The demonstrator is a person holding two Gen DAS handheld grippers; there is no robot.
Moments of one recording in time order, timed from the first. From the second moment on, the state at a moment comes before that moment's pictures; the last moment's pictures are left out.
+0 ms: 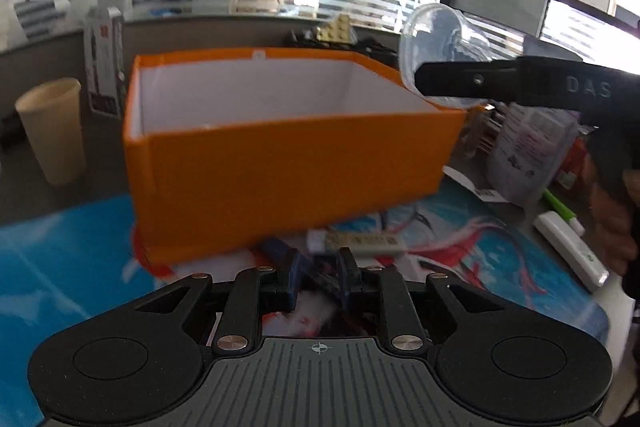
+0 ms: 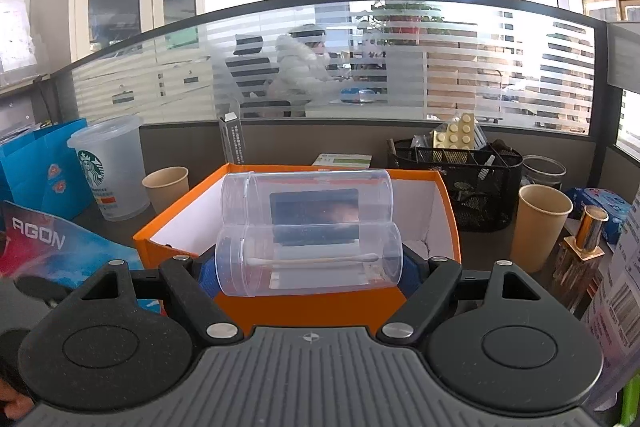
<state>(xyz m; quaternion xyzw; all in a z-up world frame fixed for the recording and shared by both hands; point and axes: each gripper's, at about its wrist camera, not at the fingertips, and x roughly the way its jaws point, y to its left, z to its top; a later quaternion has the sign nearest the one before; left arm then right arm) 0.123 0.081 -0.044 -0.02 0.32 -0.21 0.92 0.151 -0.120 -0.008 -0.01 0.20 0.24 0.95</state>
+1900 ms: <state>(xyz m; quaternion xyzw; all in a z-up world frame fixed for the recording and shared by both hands) 0.113 0.052 0.046 0.08 0.17 -0.23 0.95 0.148 -0.127 0.026 -0.01 0.16 0.23 0.96</state>
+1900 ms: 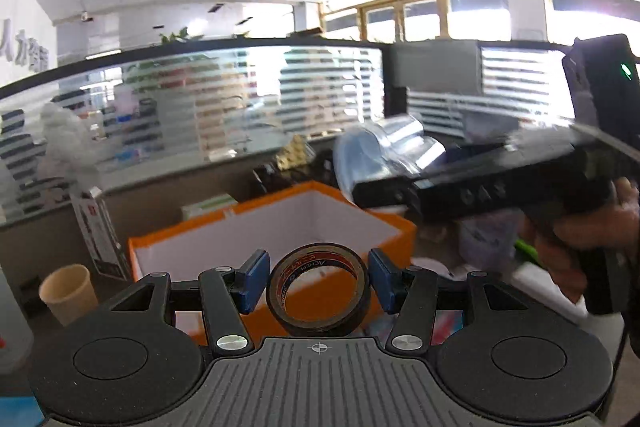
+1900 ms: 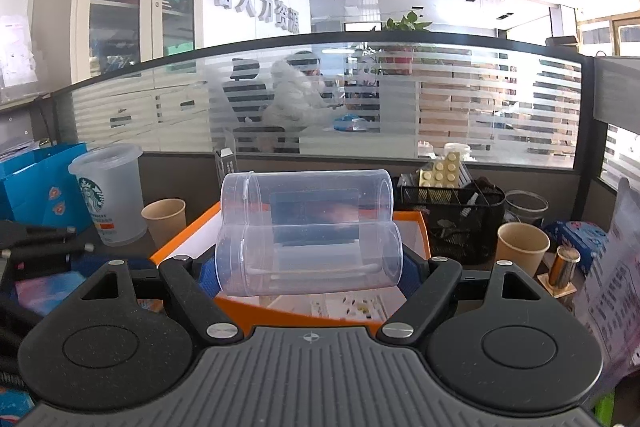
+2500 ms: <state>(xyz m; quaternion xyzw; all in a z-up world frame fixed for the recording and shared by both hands) 0.197 0.069 0.058 0.05 0.16 -0.14 0.98 0.202 -0.117 0.019 -0.01 0.18 0.22 0.96</state>
